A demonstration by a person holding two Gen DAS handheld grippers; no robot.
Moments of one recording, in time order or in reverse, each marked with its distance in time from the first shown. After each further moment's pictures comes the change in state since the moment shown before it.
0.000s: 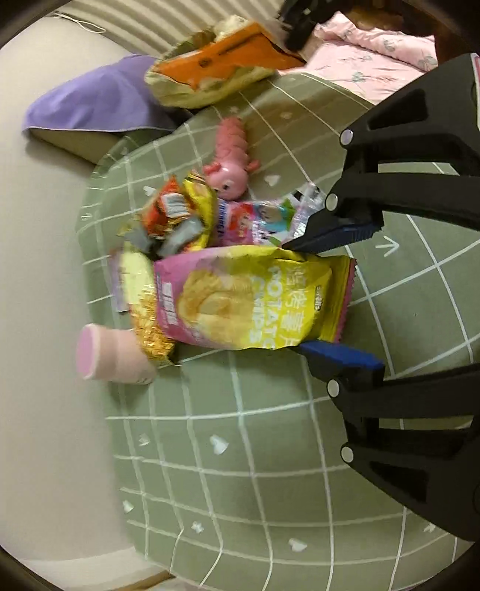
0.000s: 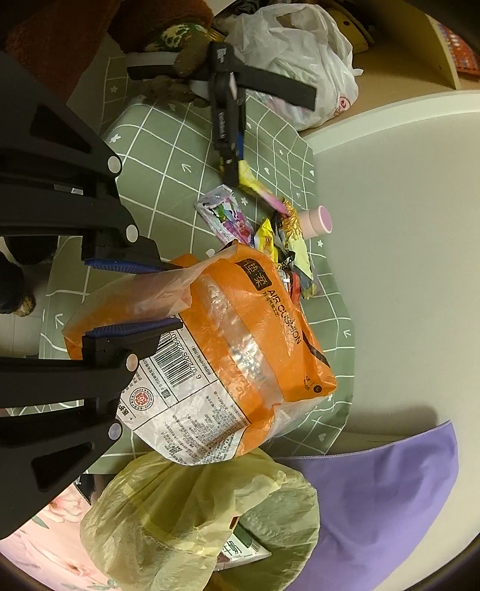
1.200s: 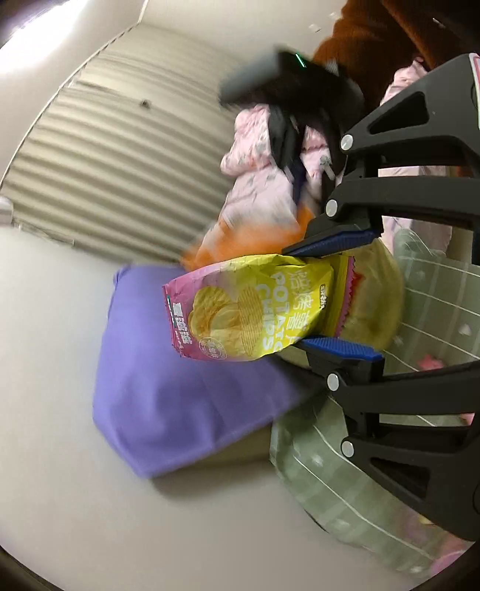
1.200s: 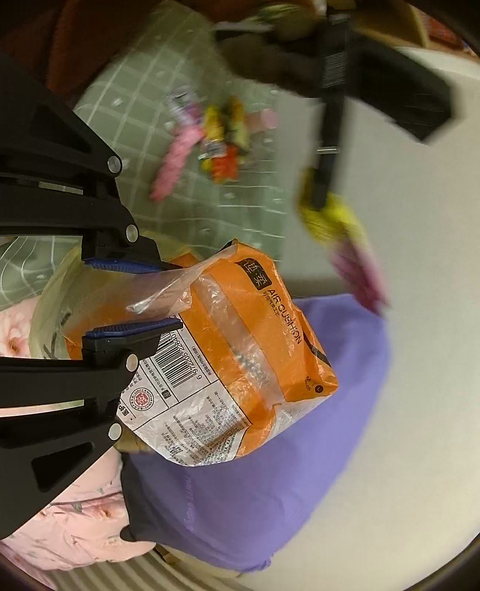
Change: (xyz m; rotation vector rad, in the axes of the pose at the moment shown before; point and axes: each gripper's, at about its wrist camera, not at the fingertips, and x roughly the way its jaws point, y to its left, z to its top) left arm -0.035 -0.255 0.180 0.558 -0.130 -0.694; right arm -0.096 -0.125 0.058 -0.087 -0.080 -0.291
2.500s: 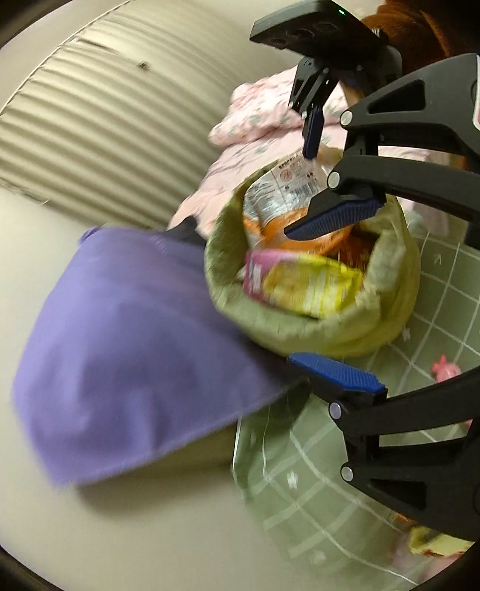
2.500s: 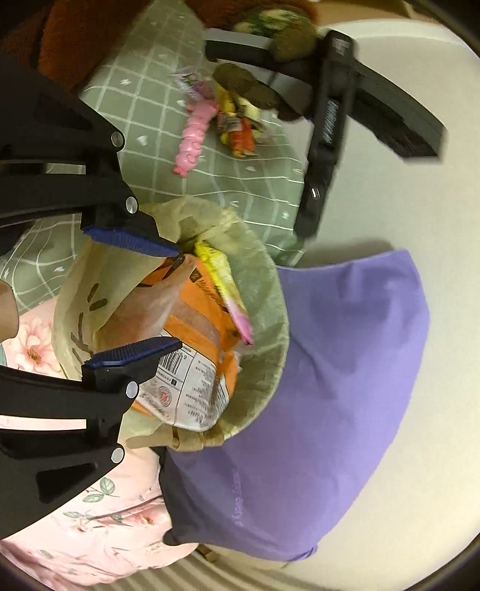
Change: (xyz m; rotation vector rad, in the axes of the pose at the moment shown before) left arm 0.073 0.030 -0.023 -0.128 0.094 0.144; right arm 0.005 -0.024 -0.042 0.146 0.004 -0.059
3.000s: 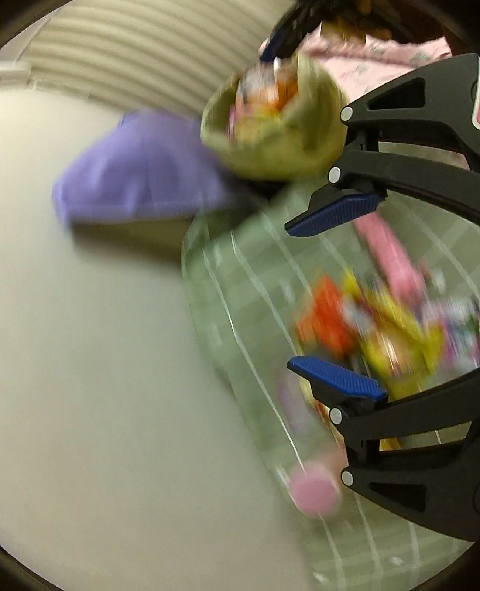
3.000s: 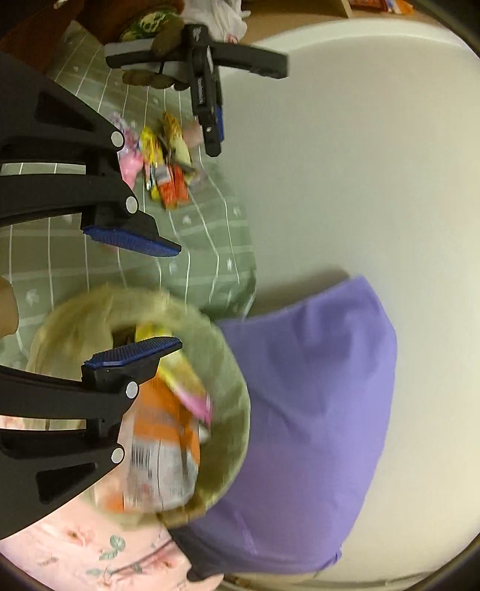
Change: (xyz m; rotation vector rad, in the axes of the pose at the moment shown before) left arm -0.114 0.121 -0.113 -0.243 -0.075 0.437; right arm 0.013 0.055 0.026 0.148 -0.131 0.135
